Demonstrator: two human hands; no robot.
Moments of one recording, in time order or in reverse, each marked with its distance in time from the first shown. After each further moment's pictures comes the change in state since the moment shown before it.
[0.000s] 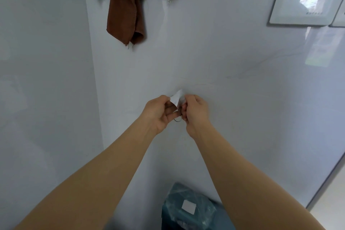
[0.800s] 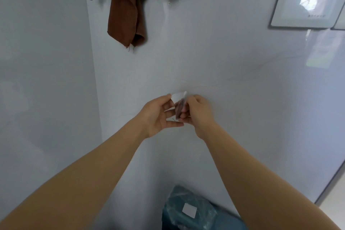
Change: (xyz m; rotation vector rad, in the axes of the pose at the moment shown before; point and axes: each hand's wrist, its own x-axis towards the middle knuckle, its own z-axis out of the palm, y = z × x) left_hand -0.006 0.010 -0.015 0.175 -0.246 -0.048; right_hand 0.003 -0.010 -0.009 -0.213 -0.129 -0.024
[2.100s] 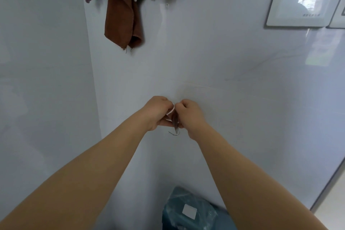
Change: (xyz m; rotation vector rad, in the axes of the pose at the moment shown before) left_hand 0.002 0.015 0.020 0.567 0.222 -0.018; right_hand 0.004 0.010 0.009 -0.286 -0.012 -0.046
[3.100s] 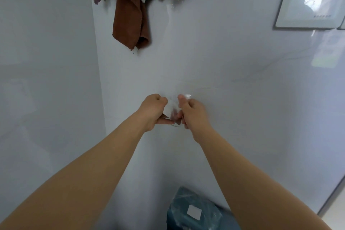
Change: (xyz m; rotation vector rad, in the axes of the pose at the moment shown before) left_hand 0.002 -0.007 -0.020 -0.075 0.109 -0.003; right_hand -0.010 -0.007 0.005 0.109 0.025 0.038
